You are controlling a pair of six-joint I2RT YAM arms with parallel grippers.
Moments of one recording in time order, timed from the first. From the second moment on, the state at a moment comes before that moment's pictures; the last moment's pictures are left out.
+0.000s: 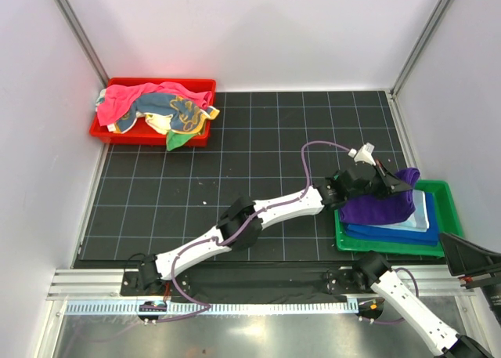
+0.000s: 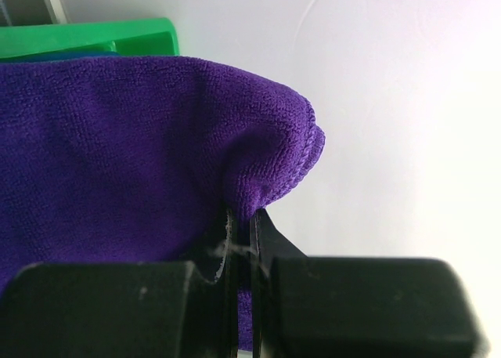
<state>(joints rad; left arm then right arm) -1.22 2.79 2.62 0.07 0.03 -1.45 0.61 0.14 1.54 -1.37 0.45 0.62</state>
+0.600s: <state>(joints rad) -1.23 2.79 2.64 0.08 0.03 -1.45 0.61 0.14 1.54 -1.37 0.45 0.62</state>
